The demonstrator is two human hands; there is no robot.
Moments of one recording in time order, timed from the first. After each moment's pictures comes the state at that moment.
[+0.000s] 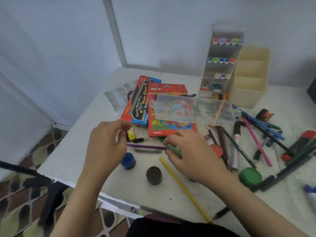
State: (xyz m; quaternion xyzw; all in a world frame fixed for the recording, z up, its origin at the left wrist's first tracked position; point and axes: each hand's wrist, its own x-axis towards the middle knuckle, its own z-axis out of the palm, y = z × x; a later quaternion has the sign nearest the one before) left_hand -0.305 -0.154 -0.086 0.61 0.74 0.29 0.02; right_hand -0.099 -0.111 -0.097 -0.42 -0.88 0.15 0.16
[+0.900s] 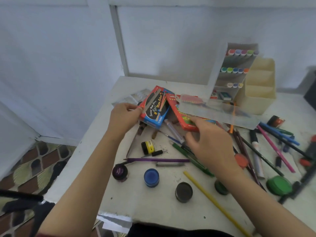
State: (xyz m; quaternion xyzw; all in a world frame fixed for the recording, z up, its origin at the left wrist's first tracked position) left_hand -0.363 -0.044 -0.075 0.47 0.73 0.40 0.29; right_hand -0.148 -0.079 -0.101 -0.57 -0.77 -0.01 0.30
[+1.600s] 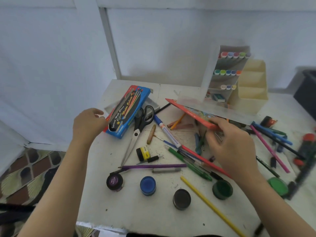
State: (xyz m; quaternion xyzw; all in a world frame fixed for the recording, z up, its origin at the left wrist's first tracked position) left_hand -0.432 -0.039 -0.088 0.45 0.82 0.31 0.18; right_hand -0.107 -0.078 -0.095 -0.59 -0.73 0.00 0.35
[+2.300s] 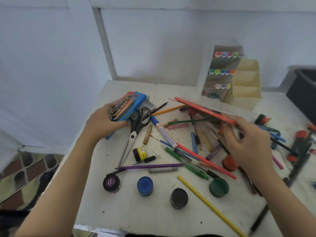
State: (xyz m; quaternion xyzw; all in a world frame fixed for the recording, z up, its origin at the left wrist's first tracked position) left_hand -0.408 -0.028 -0.090 0.60 0.73 0.25 0.22; right_hand -0.074 -0.084 -0.088 -0.59 -0.69 0.01 0.41
